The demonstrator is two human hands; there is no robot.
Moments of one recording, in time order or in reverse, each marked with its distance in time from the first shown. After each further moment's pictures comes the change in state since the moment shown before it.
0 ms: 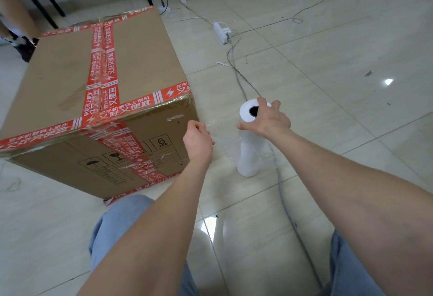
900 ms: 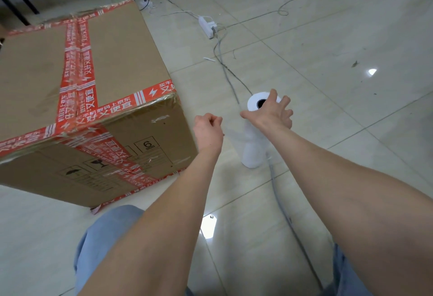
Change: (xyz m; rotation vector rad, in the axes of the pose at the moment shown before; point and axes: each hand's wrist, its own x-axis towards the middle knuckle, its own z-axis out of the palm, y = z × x) left_hand 0.008 0.004 0.052 0.063 -0.143 0.119; right_hand 0.014 0.015 0.002 0.223 0.153 0.246
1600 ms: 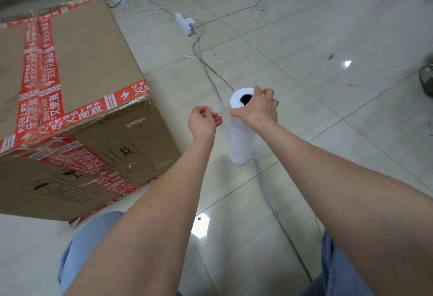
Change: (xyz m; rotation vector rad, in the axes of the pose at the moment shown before) left_hand 0.005 0.023 0.035 -0.417 -0.096 -0.217; right_hand 0.010 0.014 -0.011 0.057 0.031 -0.077
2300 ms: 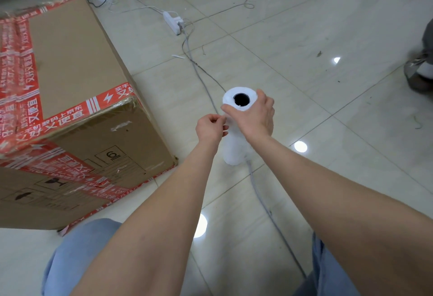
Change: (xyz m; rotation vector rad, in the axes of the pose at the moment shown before) left_hand -0.012 -0.019 0.028 0.151 -0.185 -0.086; right_hand -0.013 0.024 0.003 0.258 0.160 0.043
